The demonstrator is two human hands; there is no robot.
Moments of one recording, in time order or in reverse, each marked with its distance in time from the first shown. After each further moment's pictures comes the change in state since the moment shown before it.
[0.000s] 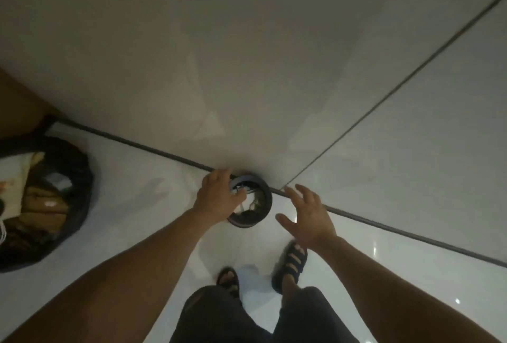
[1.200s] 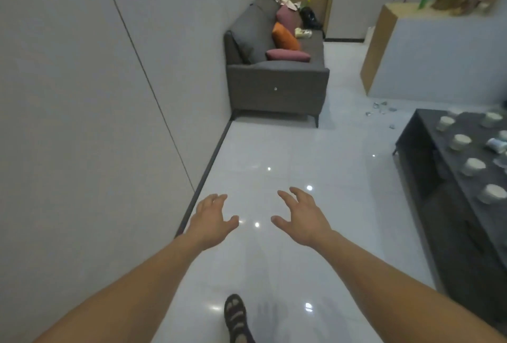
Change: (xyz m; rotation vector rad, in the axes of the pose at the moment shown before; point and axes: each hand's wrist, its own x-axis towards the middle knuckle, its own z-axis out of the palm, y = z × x) left_hand -0.435 0.586 0.471 0.701 -0.690 1.360; right_hand -0.686 0.425 -0.022 0.520 0.799 1.323
